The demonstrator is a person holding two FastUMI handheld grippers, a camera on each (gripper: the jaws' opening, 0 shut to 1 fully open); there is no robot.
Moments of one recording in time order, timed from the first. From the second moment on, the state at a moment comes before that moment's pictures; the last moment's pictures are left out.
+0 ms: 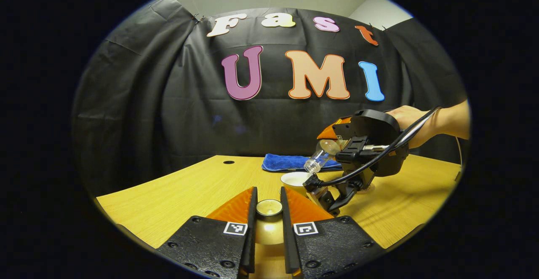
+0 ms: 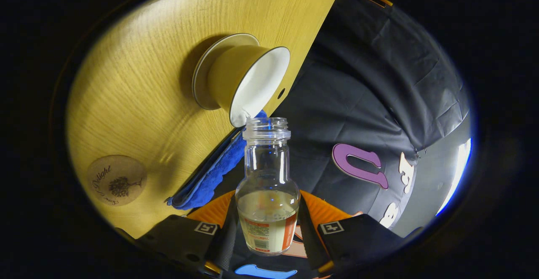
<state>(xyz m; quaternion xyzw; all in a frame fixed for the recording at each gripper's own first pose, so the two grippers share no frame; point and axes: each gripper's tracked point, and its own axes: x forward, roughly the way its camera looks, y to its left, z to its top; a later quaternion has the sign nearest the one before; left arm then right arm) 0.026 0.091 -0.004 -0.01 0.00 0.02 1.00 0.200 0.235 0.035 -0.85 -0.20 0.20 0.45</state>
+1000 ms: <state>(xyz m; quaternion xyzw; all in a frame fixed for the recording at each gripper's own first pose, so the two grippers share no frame) 0.026 0.094 -0.004 0.00 0.00 0.02 1.00 0.195 0.229 0.030 -0.70 -0.08 0.23 0.67</state>
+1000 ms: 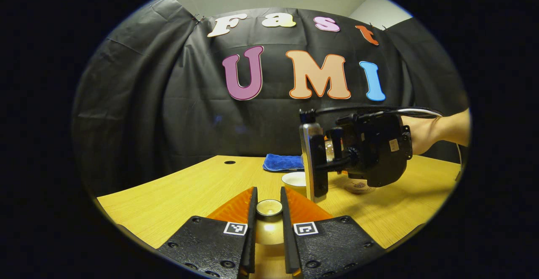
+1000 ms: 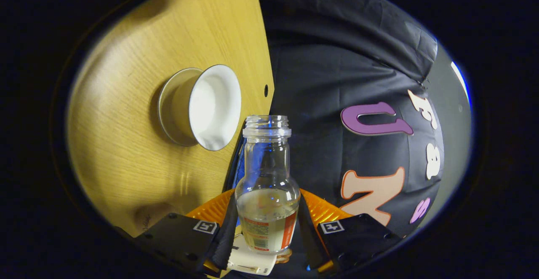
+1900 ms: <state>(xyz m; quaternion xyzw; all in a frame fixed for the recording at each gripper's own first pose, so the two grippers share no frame) 0.028 0.094 -0.006 0.00 0.00 0.03 1.00 0.180 0.130 0.038 -0.06 0.04 0.15 0.99</state>
